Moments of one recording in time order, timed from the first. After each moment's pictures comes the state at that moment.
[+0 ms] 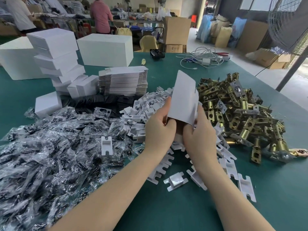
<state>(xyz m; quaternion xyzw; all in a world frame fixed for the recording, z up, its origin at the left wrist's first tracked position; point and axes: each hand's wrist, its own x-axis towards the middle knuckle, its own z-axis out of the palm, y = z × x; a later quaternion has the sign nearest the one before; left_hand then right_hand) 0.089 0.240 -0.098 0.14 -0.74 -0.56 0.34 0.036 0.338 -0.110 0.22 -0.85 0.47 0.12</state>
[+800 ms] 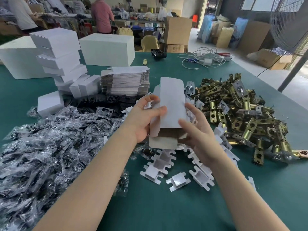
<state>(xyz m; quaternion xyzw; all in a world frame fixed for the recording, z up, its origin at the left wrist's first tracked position) 0.089 0.179 -0.075 0.16 -0.50 -0.83 0.17 0.035 0.346 -0.096 0.25 -0.58 0.73 -0.24</state>
